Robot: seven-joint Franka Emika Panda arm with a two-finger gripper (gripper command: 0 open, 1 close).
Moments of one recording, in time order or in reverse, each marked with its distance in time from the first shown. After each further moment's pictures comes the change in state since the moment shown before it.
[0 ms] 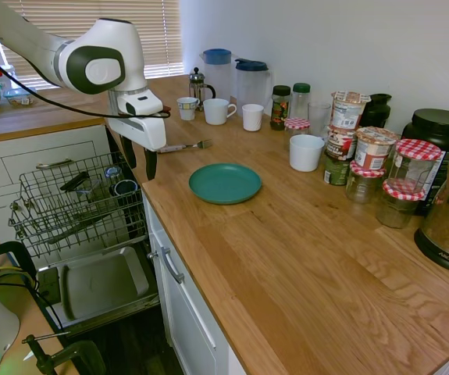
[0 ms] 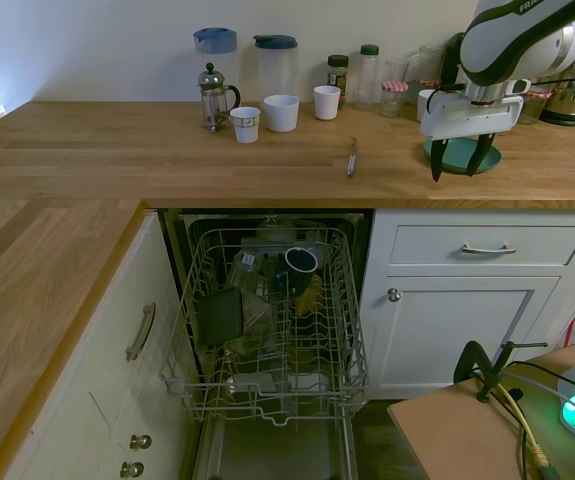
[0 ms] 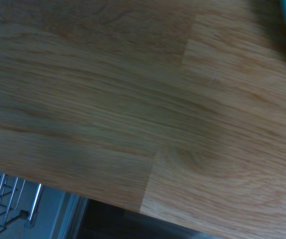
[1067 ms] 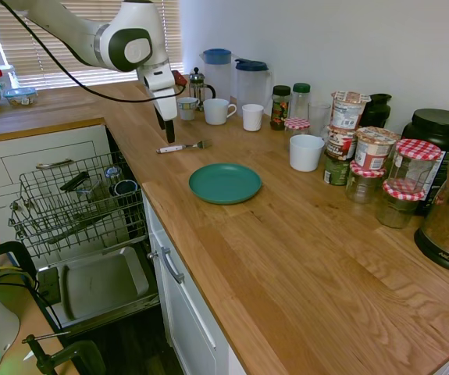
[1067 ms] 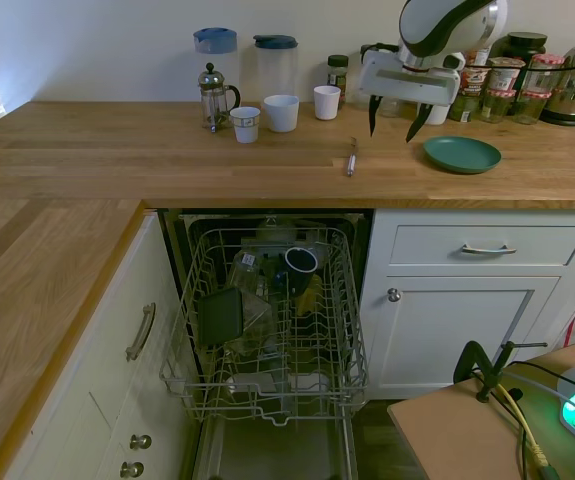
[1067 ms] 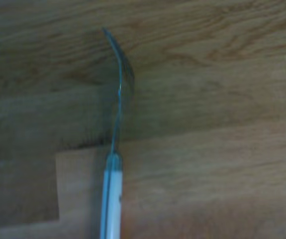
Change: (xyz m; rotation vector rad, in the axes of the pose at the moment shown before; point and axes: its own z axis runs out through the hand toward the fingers) arm 0.043 -0.158 -0.027 0.179 0.071 0.478
